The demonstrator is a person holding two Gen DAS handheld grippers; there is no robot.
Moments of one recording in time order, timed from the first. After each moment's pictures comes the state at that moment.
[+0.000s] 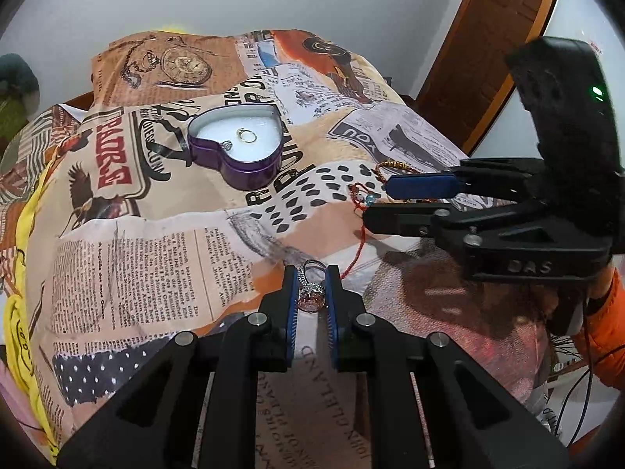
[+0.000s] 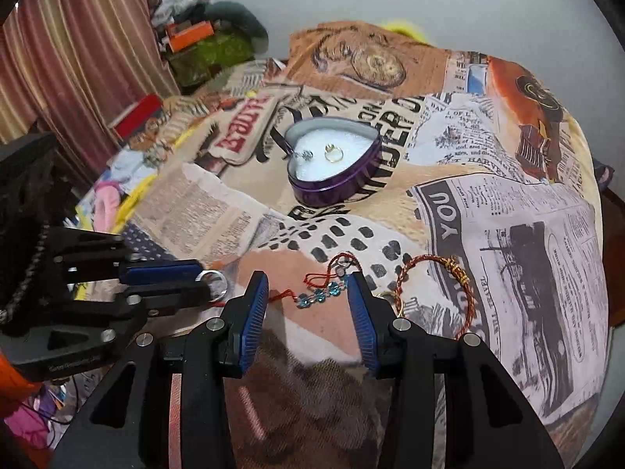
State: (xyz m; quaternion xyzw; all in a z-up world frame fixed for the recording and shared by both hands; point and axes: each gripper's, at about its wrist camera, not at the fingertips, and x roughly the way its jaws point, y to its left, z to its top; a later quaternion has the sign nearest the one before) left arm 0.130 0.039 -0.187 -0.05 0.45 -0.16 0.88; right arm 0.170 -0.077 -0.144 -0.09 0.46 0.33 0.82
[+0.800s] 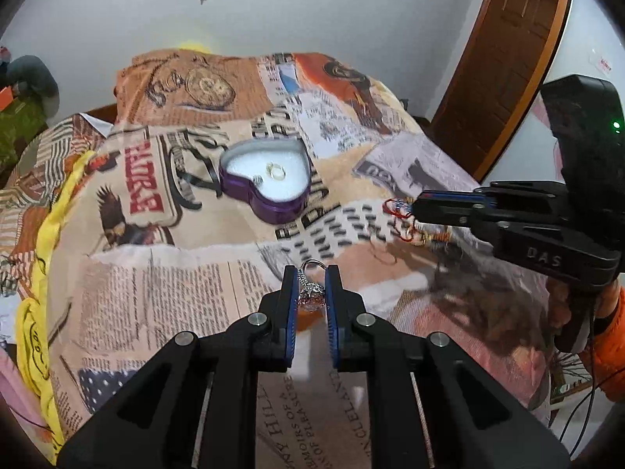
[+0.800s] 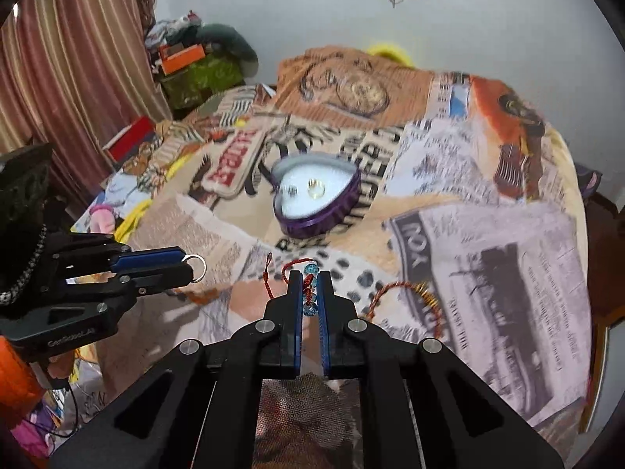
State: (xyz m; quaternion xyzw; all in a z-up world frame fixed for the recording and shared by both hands) left arm 0.136 0.057 -0.161 -0.06 0.42 -0.12 0.90; right arm 0.170 -0.091 -0.112 -0.07 0.41 0.32 0.85
